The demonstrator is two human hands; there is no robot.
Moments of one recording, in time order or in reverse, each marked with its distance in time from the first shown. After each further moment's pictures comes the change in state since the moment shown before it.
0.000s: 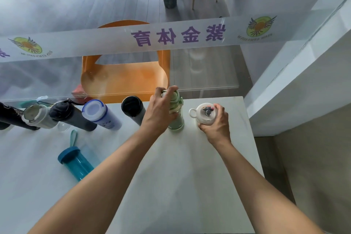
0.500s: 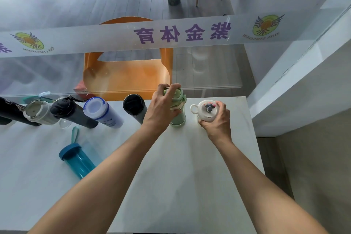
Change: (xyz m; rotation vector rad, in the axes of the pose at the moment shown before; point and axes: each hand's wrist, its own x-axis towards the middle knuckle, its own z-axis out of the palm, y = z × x) left_hand 0.005 -0.003 0.001 -0.022 0.077 0.049; right_hand 0.009 -0.005 0.005 -0.016 0.008 -0.022
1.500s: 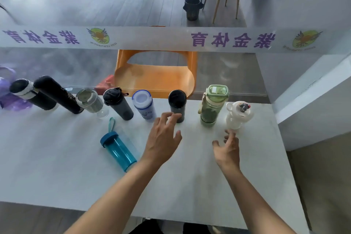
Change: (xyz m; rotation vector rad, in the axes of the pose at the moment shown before) left_hand -0.142 -0.087 -0.073 0.058 0.018 -0.057; right_hand -0.136 -0.040 0.068 -0.087 -0.008 0.184
